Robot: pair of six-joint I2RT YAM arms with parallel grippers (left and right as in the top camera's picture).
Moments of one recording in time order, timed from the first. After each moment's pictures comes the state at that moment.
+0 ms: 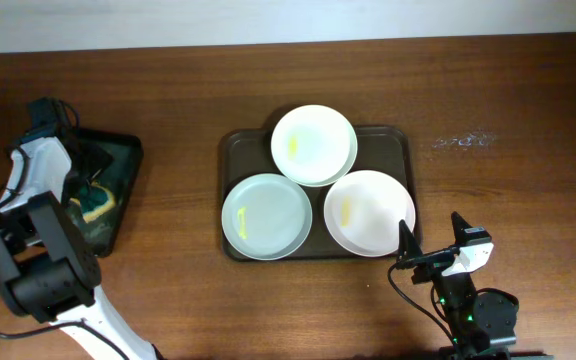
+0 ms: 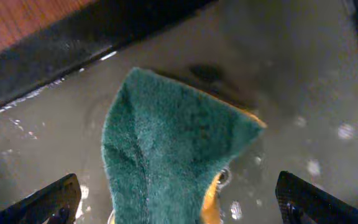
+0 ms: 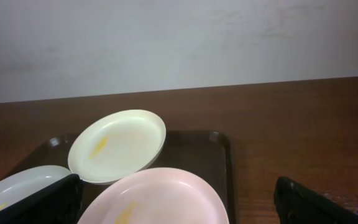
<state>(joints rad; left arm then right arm) 0.37 2.08 1.50 -0.74 -0.22 -0.52 0.08 0.01 0.01 -0.07 -0.10 0.15</state>
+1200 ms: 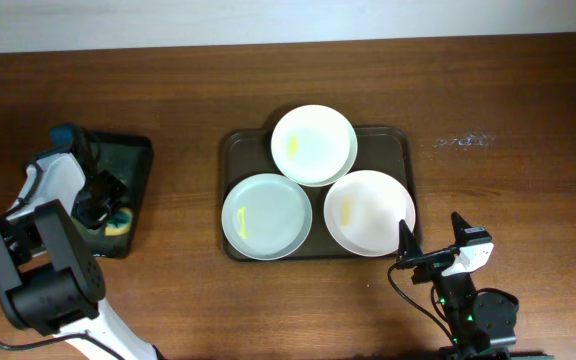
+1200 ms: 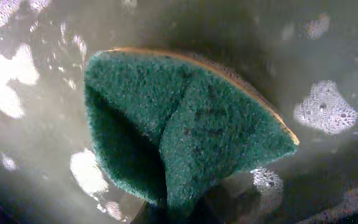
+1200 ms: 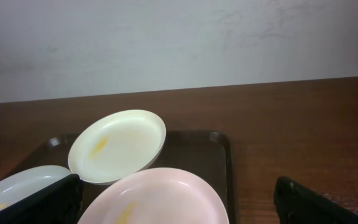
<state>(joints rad) 0.34 1.99 1.31 -0.83 -0.08 -0.52 0.08 0.01 0.01 -0.07 -0.10 0.15</state>
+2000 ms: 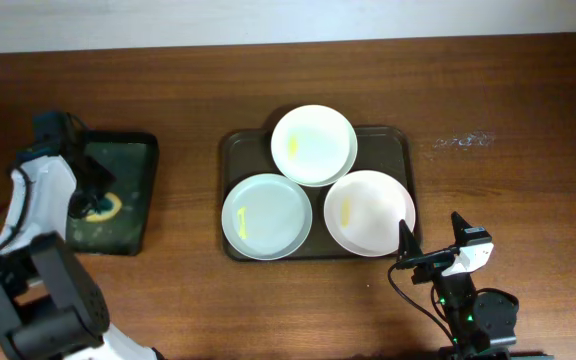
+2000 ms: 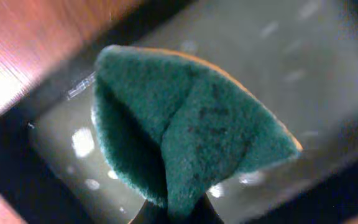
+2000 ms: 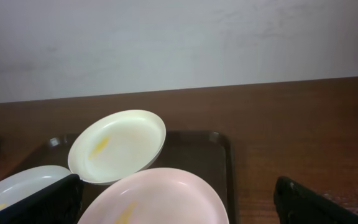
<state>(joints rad) 0.33 1.82 1.33 -0.83 -0.16 -0.51 0.08 0.01 0.01 -0.07 -0.10 0.15</state>
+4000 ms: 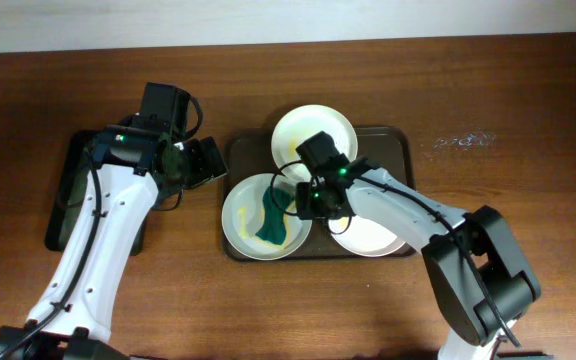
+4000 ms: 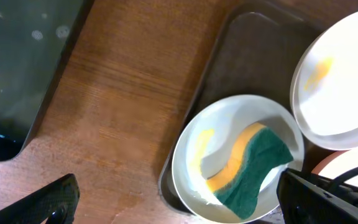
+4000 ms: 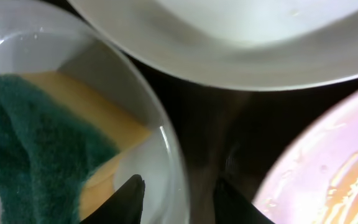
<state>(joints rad) -0.19 1.57 1.45 -1.14 -0.03 -0.59 0.56 1.89 1.20 -0.58 -0.15 0.54</state>
